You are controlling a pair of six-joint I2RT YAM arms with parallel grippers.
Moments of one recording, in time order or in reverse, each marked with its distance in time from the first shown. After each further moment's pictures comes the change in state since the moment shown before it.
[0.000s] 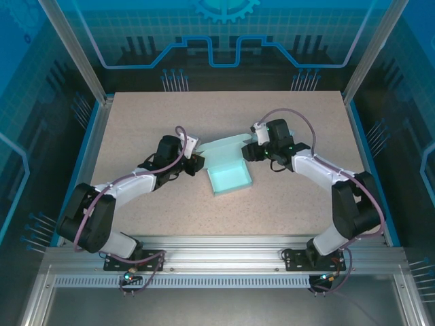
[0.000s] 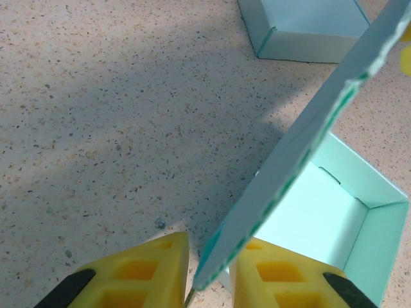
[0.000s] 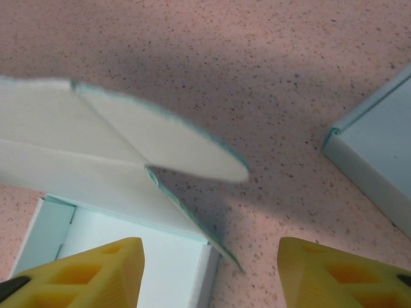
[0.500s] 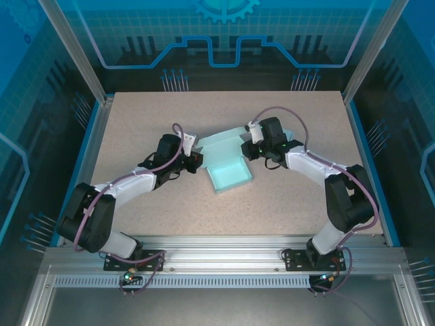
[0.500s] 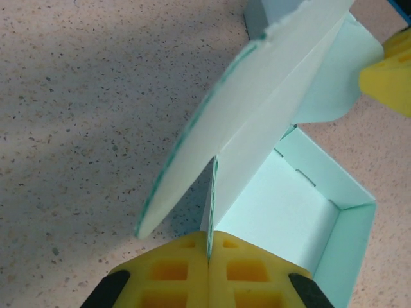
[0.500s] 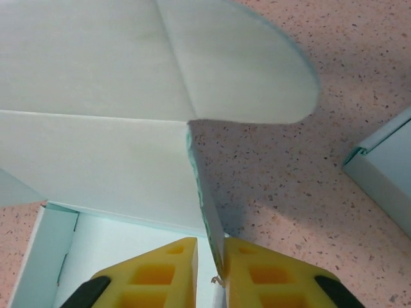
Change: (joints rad) left arm -0.006 0.002 0.016 0.002 -0.002 -0.133; right arm 0.042 0.062 0.049 0.009 0.029 0.018
